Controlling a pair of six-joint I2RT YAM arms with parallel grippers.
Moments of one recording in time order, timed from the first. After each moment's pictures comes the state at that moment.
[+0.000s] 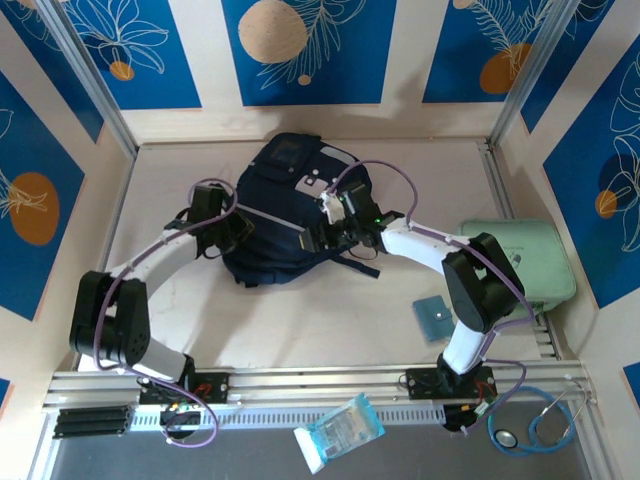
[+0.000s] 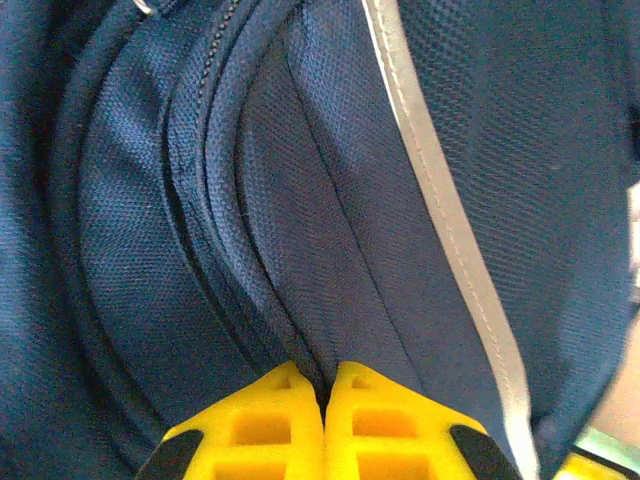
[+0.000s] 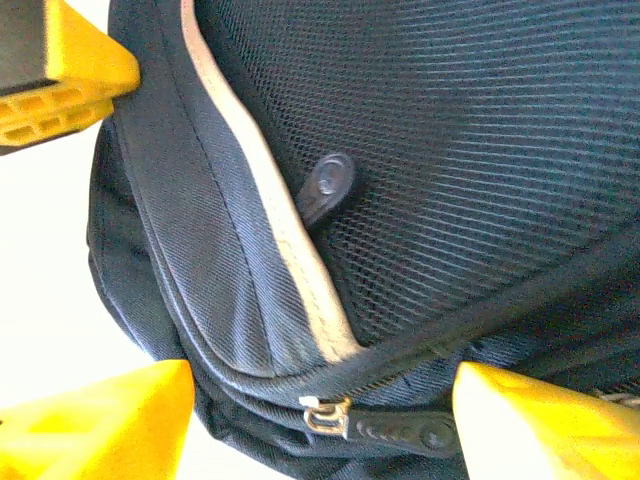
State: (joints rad) left arm -0.24 1.47 0.92 -0.29 0.23 -1.01; right arm 0.60 1.73 1.10 -0.17 -0.43 0.26
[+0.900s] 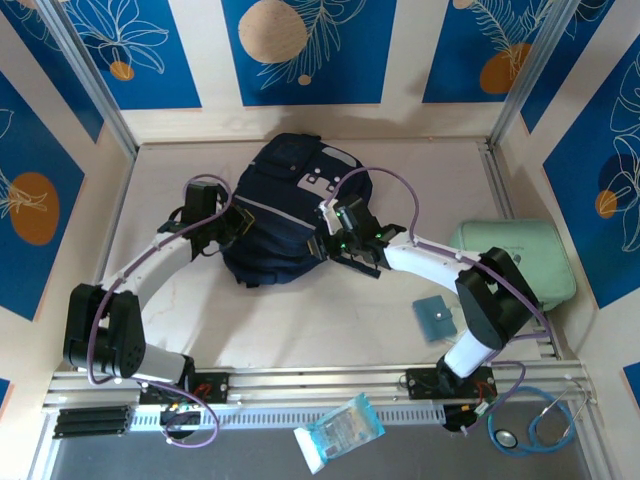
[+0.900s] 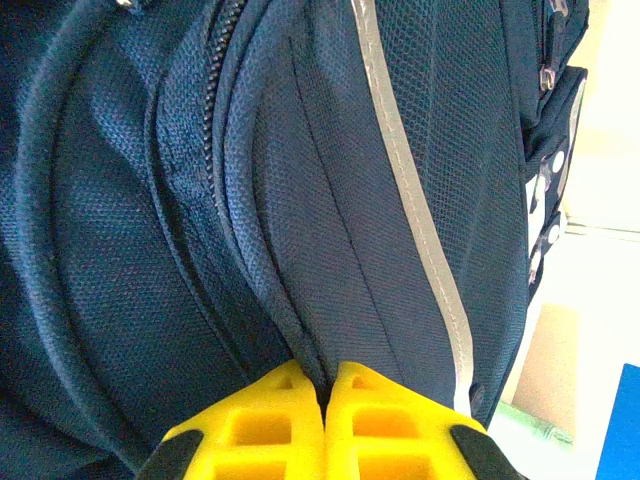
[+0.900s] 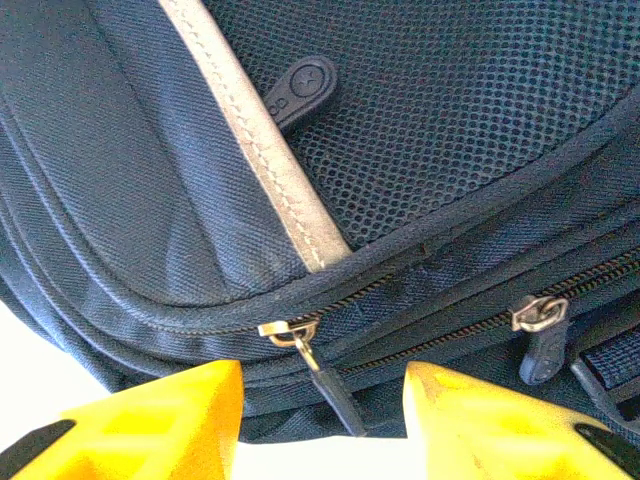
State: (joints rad) left arm -0.24 1.42 0.92 -0.26 0.28 -1.07; right arm 0.68 1.61 1.00 -0.17 -0.13 0.19
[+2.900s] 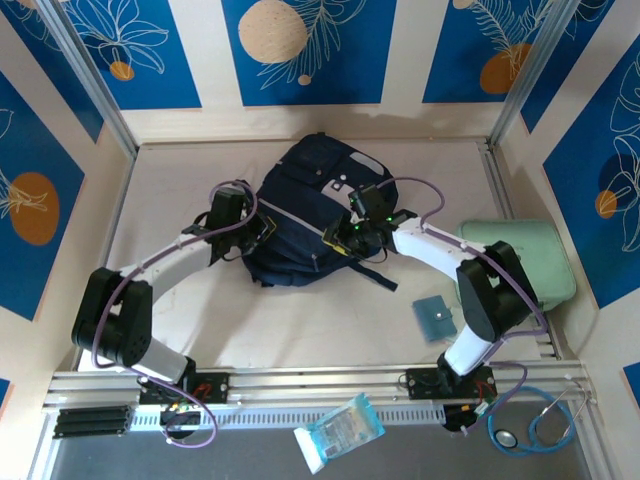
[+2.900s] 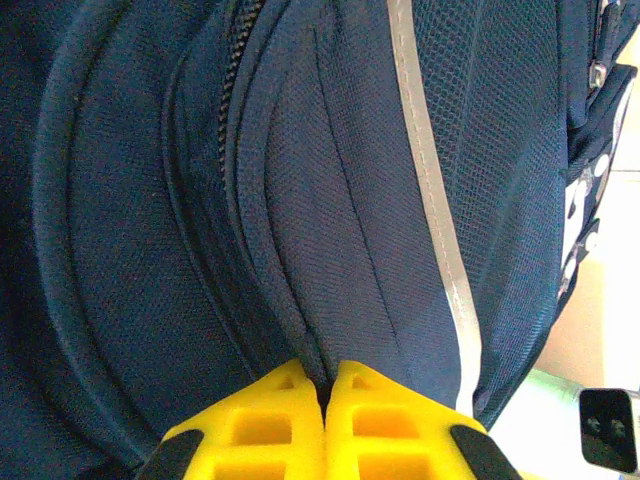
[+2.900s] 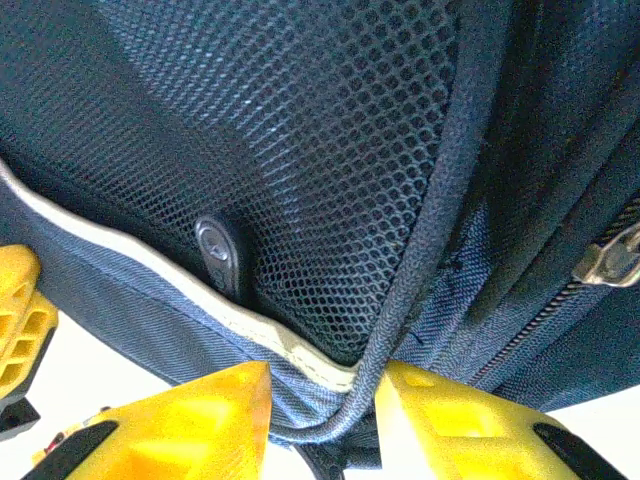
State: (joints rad) left arm -0.39 1.50 0.90 -0.15 0.24 -1.10; right arm 0.55 1.65 1.08 -0.38 -0.34 0.99
